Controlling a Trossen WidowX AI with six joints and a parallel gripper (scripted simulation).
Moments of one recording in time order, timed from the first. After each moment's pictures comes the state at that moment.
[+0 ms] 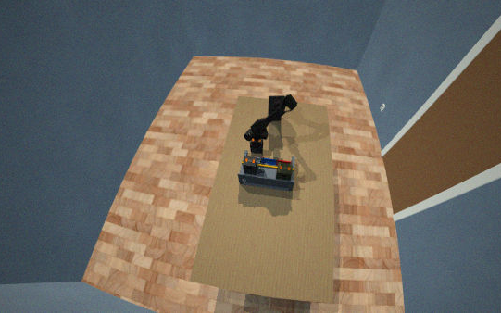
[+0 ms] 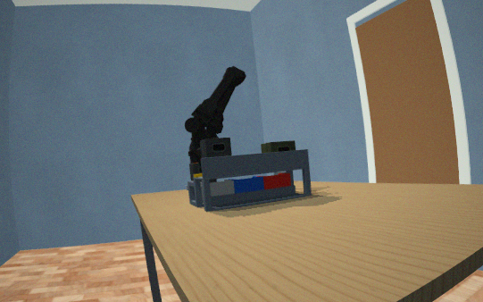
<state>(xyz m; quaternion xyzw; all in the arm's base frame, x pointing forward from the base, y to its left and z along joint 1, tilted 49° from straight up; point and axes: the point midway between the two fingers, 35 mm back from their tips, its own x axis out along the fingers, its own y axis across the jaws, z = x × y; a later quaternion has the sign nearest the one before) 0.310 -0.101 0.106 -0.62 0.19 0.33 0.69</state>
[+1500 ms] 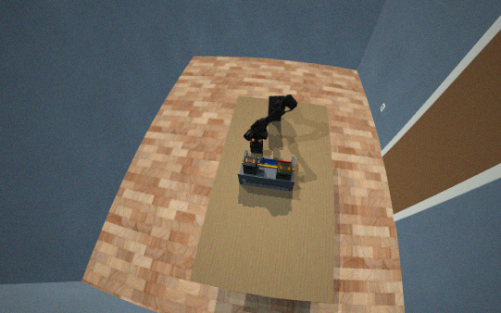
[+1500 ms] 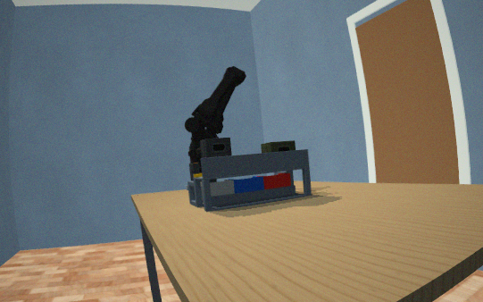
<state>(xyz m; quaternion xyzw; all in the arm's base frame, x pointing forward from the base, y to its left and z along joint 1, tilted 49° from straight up) 0.310 -0.101 0.107 -0.62 0.19 0.33 0.69</state>
